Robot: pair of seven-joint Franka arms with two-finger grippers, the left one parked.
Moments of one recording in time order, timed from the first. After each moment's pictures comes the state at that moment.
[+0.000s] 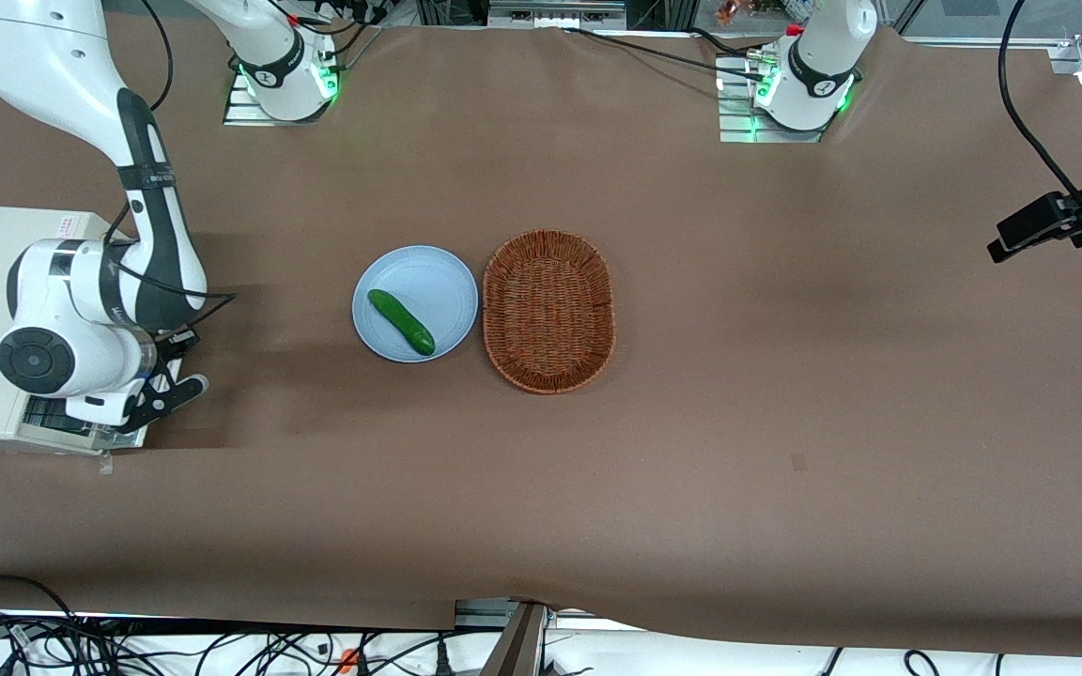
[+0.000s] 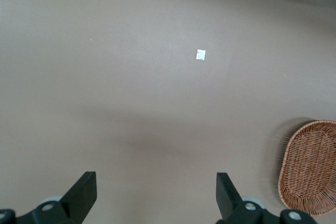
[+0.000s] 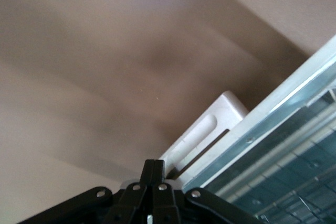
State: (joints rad) arm 0.19 0.59 -0.23 -1.62 -0.09 1.90 -0.55
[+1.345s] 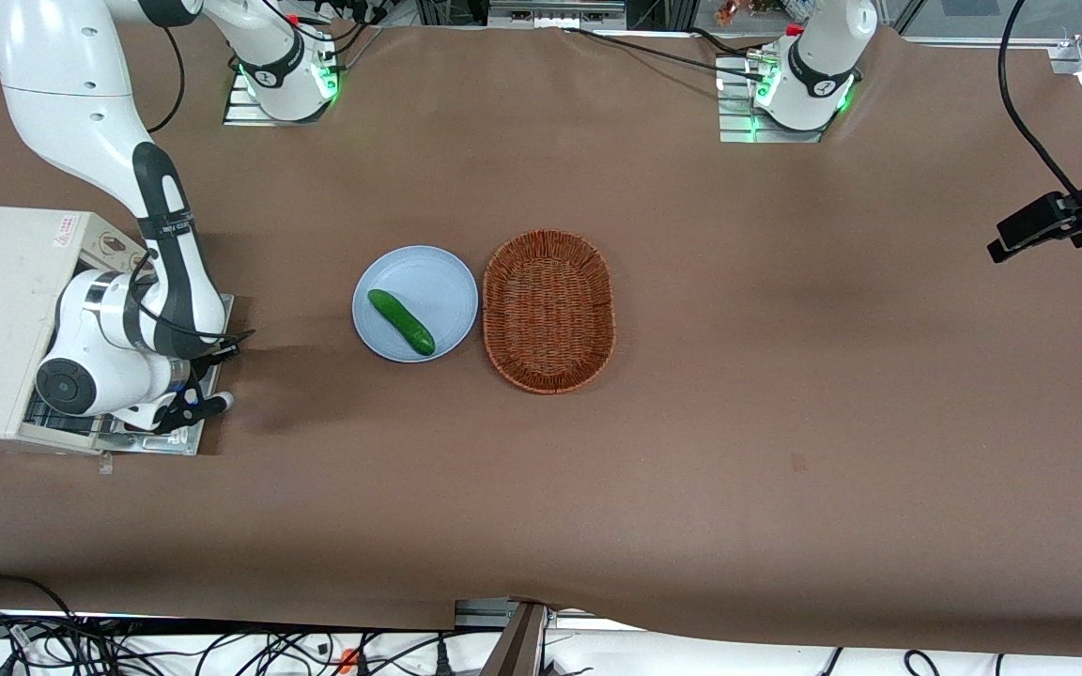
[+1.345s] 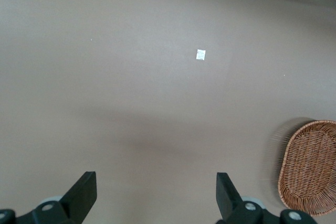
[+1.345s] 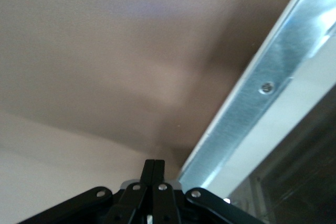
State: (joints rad) arm 0.17 0.71 -0.24 -1.62 0.14 1.91 -0.44
